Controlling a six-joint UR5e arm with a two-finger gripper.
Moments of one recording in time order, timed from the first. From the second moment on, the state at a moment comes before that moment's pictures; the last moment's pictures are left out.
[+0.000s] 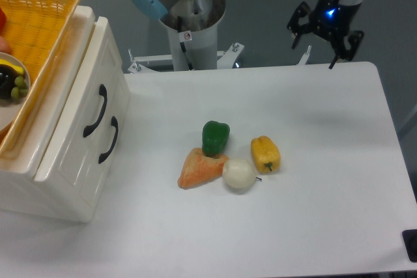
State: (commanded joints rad) arm 2.97 -1.62 -1.63 -1.50 1.39 1.56
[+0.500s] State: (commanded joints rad) arm 2.96 -1.62 -1.65 -1.51 1.39 1.55
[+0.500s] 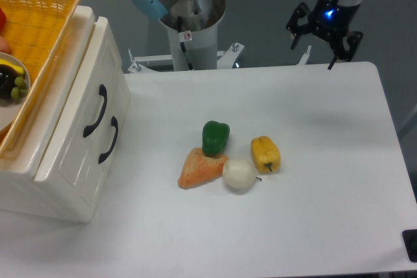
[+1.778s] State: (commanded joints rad) arm 2.74 -1.66 -1.66 -1.54 1.39 0.97
